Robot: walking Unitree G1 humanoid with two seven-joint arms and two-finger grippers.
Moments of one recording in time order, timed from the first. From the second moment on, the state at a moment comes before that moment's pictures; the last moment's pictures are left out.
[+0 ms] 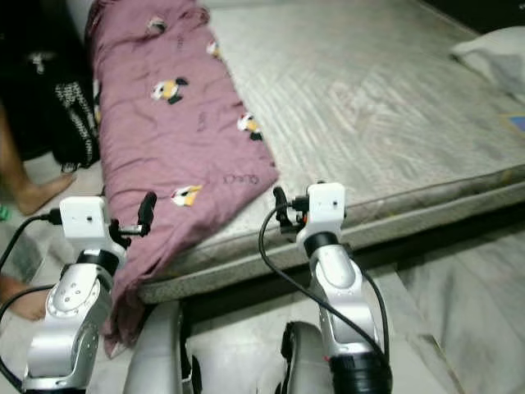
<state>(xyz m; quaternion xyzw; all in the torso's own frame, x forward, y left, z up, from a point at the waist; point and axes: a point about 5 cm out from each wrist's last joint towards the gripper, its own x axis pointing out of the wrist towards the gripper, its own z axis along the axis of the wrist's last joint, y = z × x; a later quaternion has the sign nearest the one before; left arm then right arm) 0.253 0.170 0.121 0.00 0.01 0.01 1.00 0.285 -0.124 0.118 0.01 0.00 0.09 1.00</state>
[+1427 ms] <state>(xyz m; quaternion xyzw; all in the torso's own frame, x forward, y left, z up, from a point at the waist) 0.284 0.214 0.082 -0.01 0.14 0.10 0.98 0.258 -0.149 0.117 -0.01 0.04 0.07 1.00</state>
